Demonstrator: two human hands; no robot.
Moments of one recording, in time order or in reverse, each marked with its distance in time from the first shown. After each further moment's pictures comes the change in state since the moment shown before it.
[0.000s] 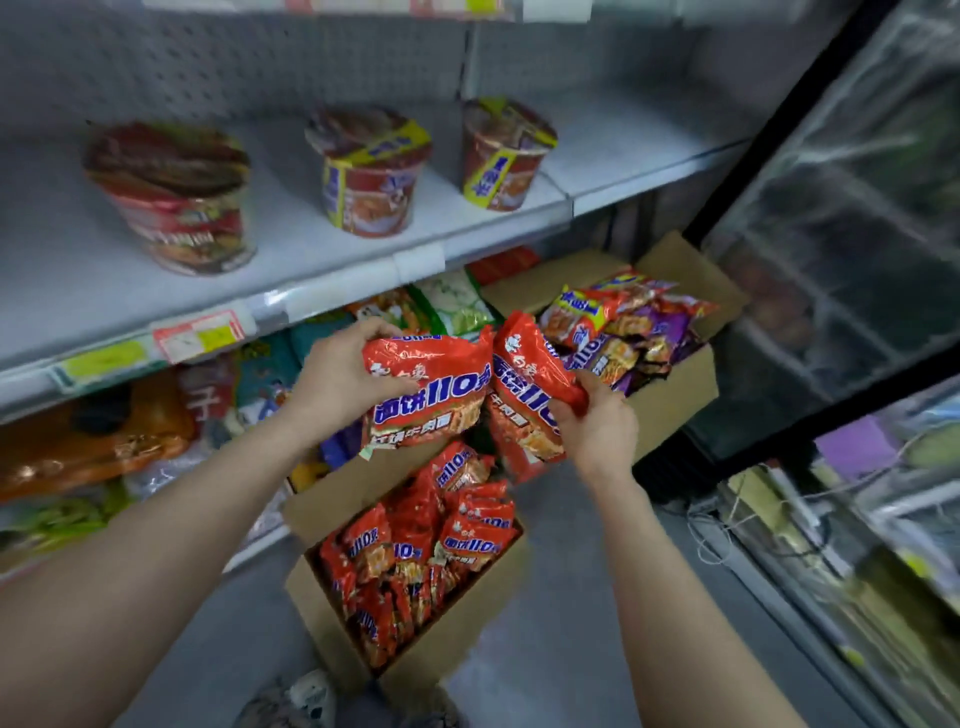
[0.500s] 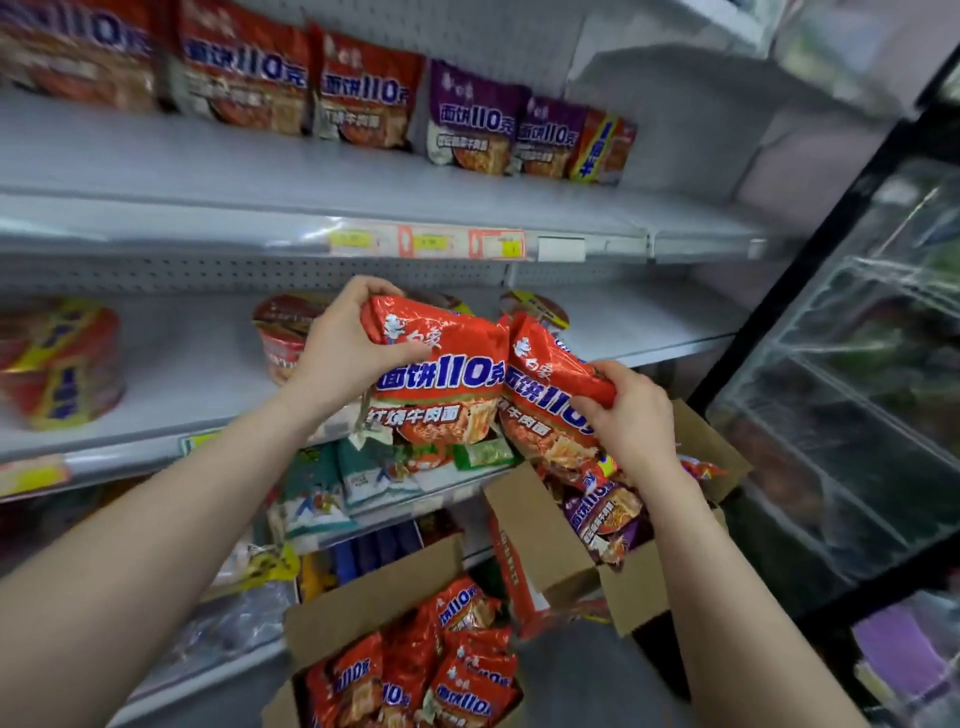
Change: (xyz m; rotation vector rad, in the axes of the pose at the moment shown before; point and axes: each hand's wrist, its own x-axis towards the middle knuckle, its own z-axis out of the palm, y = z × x) left_hand -0.034 0.141 -0.118 -0.170 0.434 0.180; right_hand 0.044 -0.106 -0.161 0.002 0.108 -0.424
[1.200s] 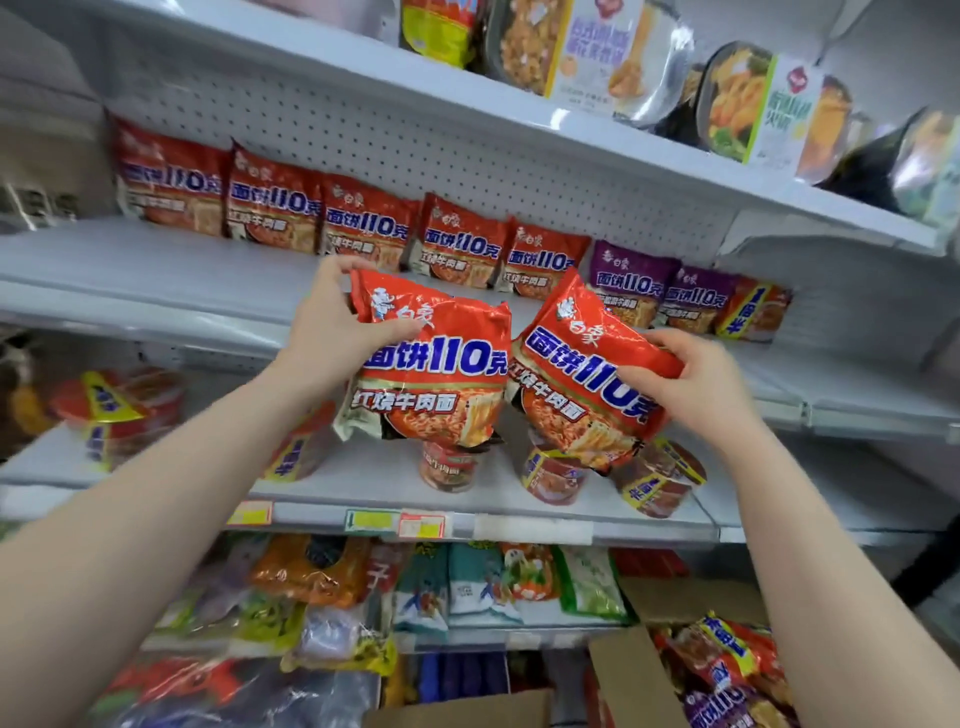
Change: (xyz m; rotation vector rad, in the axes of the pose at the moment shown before) left_hand -0.019 0.077 -0.180 -0.034 0.439 -0.037; right_hand 0.074 -0.174 -0.087 0.371 -0.143 -0.358
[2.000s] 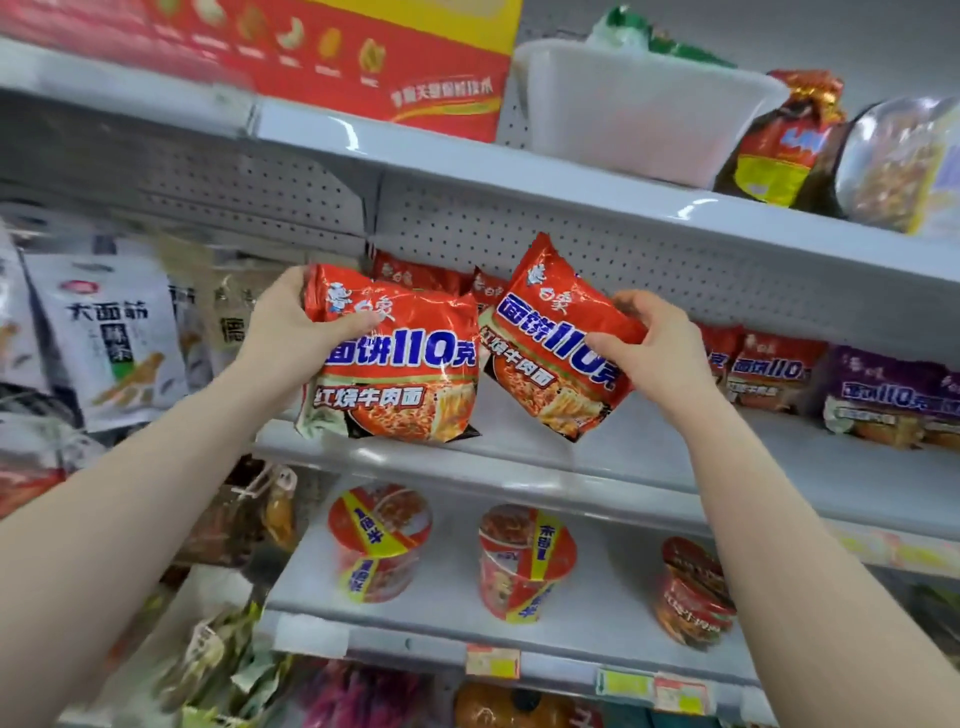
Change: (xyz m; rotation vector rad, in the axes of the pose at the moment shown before) left_hand 0.134 -0.055 -0.355 0.031 0.257 -0.021; right_hand 0.114 -0.321 0.229 0.253 0.046 -0.235
